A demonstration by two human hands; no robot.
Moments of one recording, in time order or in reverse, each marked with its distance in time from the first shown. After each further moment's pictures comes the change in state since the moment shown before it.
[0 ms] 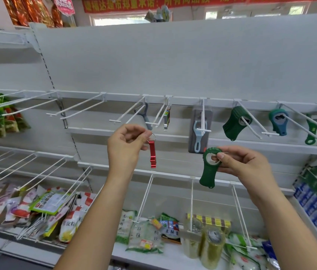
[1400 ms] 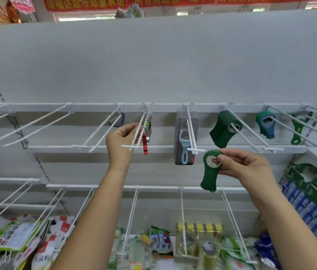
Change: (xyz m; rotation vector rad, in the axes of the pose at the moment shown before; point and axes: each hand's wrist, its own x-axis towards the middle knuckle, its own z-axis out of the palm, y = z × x) left_hand 0.112 -0.082 0.060 0.031 -0.101 -0.011; right_hand 0.054 0.016 -0.016 0.005 0.181 0.030
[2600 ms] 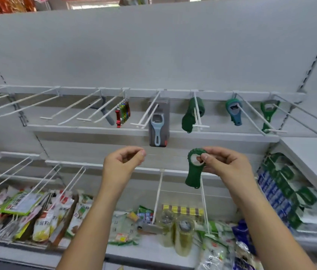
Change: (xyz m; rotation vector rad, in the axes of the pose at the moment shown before) left_hand -0.170 0.018 0.059 0.118 -0.056 -0.163; right_hand -0.033 -0.001 -0.101 -0.022 -0.128 0.038
